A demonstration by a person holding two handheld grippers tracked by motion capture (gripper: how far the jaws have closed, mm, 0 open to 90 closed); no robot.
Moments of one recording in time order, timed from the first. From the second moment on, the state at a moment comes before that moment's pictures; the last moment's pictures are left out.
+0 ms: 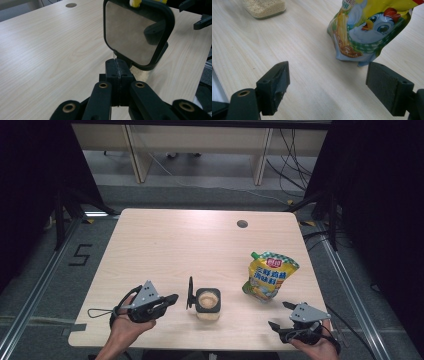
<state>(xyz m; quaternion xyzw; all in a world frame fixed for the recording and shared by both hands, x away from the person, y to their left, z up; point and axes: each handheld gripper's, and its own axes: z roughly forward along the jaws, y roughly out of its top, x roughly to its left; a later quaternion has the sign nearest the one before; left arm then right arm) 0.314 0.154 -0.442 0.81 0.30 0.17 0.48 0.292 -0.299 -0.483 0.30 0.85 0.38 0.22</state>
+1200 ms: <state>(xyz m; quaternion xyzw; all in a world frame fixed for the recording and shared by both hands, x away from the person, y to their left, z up) 0.322 0.105 -0.430 0.83 0.24 0.13 0.48 0.291 -0.298 -0.482 0.29 0.85 0.38 0.22</state>
